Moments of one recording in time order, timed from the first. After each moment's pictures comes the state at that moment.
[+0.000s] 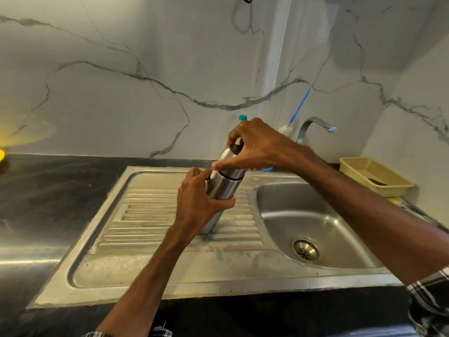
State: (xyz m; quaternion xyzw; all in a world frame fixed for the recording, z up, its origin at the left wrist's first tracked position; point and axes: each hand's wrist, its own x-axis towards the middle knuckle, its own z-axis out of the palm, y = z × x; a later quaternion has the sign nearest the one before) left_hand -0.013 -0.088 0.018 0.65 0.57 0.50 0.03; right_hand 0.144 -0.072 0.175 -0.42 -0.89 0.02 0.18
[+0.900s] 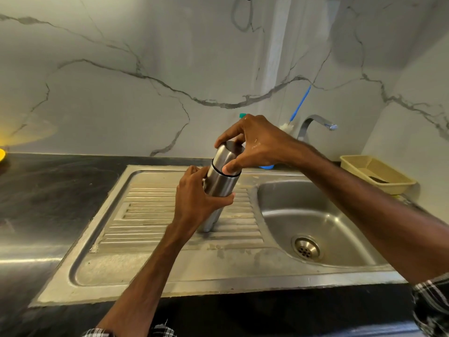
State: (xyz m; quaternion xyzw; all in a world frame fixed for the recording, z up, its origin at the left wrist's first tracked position) left_hand -0.018 -0.088 0.018 0.65 0.57 0.51 0.04; right_hand 0.147 -0.085 0.185 -0.41 -0.89 0.11 0.20
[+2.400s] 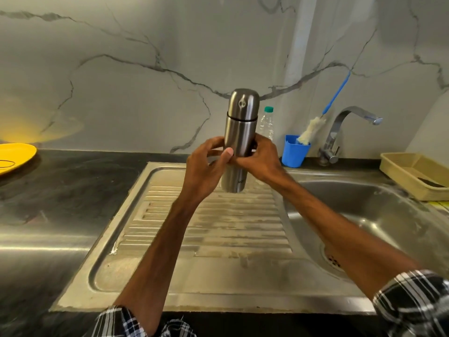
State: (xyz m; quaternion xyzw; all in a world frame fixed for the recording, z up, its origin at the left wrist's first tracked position) left_hand -0.052 -0.045 0.056 0.65 0.50 0.56 0.12; right_hand 0.103 0.002 0.078 -0.43 -0.73 0.29 0.45
